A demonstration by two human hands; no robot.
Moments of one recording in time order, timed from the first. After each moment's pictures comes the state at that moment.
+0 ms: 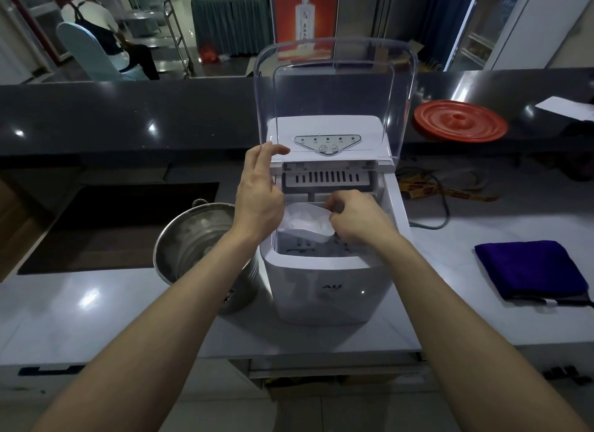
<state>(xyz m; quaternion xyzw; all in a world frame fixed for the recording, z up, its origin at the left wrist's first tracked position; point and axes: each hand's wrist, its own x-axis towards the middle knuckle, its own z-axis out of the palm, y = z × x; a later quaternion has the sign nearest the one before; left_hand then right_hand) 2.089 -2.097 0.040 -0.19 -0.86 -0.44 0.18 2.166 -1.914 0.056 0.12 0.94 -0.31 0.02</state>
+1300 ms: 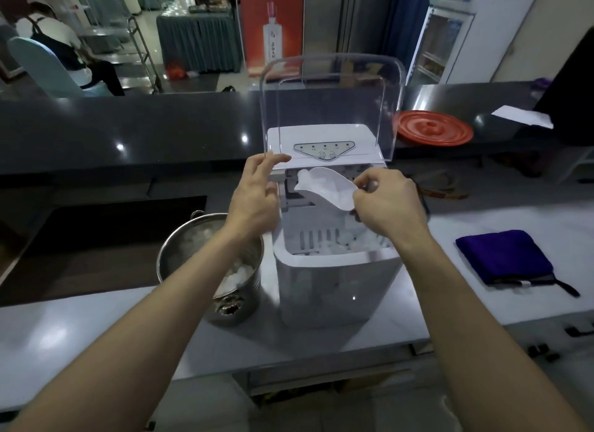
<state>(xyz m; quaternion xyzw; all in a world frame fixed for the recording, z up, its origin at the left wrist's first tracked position) 2.077 -2.121 0.048 -0.27 -0.85 -0.43 0.11 2.213 -1.933 0.116 0.26 0.88 -0.36 -0.16</state>
